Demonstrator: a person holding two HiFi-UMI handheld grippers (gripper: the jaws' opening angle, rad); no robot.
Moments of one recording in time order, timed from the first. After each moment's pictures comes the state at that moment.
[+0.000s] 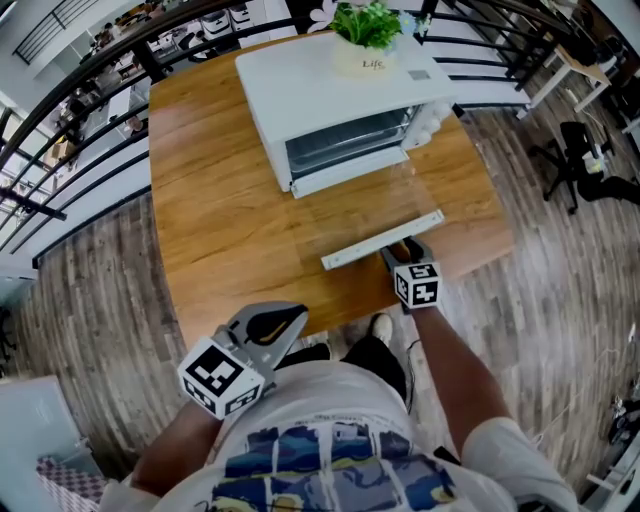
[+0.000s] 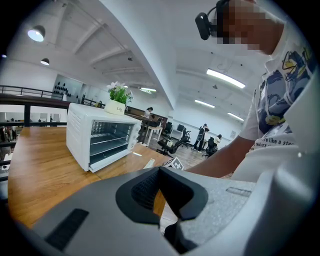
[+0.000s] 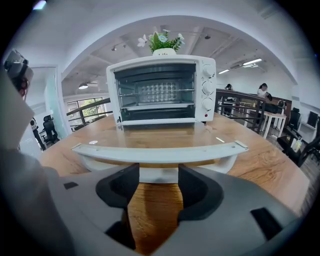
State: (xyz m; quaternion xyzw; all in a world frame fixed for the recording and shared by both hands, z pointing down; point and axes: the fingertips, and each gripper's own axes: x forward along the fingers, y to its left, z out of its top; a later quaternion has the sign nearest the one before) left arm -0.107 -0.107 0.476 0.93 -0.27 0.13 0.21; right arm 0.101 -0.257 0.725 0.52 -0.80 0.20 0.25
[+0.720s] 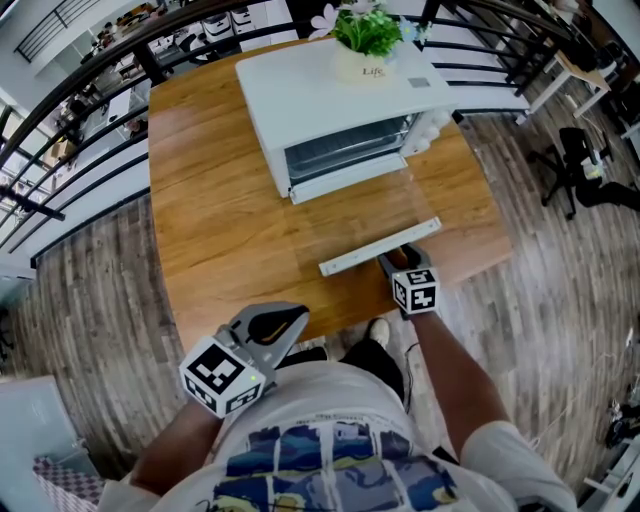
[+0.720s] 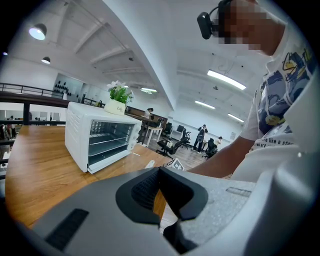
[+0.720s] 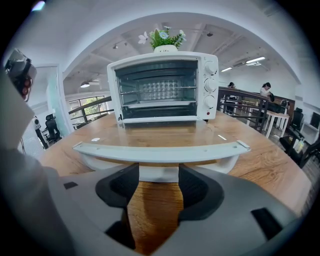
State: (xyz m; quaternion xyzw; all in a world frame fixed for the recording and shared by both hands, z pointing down) left arm -0.102 -0.115 0.476 0.93 -0.26 0.12 0.21; right arm 0.101 -0.255 0.728 0.50 -0.80 0.20 0.26
